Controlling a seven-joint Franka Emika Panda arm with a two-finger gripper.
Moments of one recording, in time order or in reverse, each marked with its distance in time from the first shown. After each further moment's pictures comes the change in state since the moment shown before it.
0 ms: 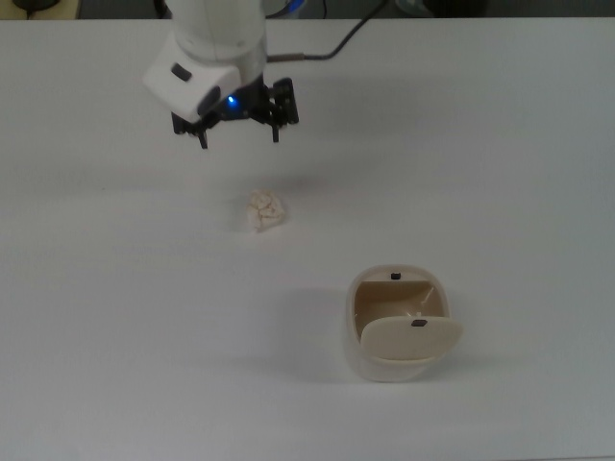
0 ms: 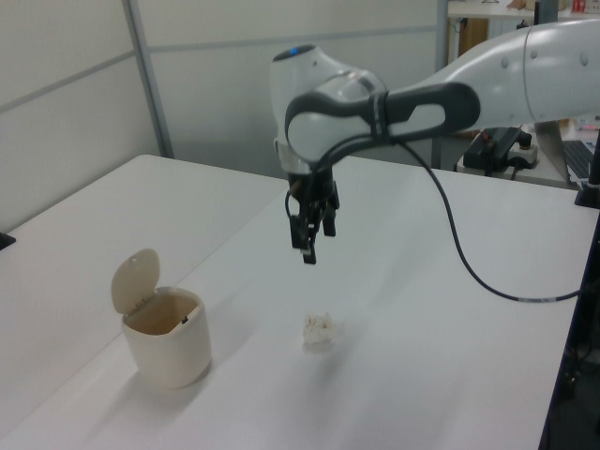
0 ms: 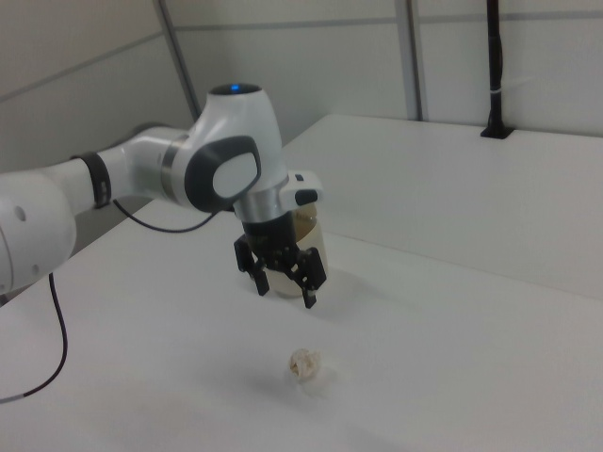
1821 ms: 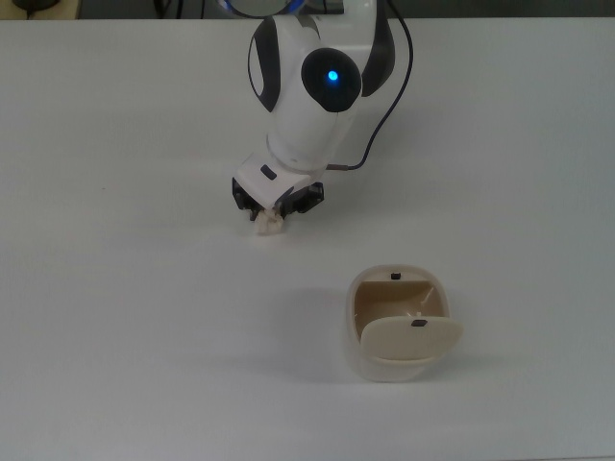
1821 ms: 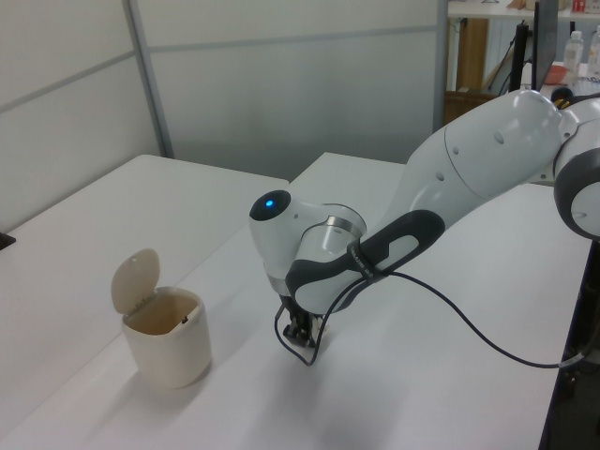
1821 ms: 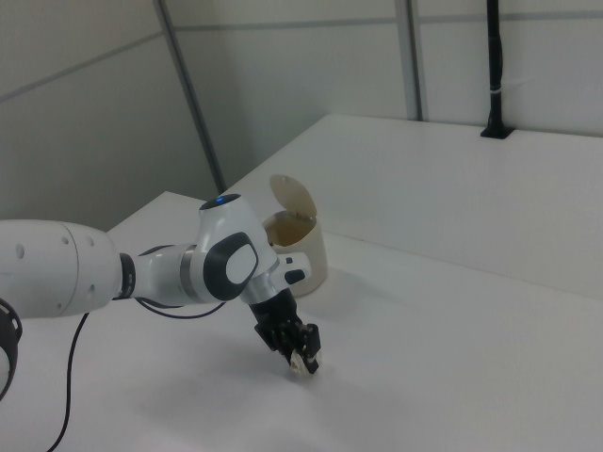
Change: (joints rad) arm 0.120 0.181 0.000 -0.222 -0.240 0.413 0.321
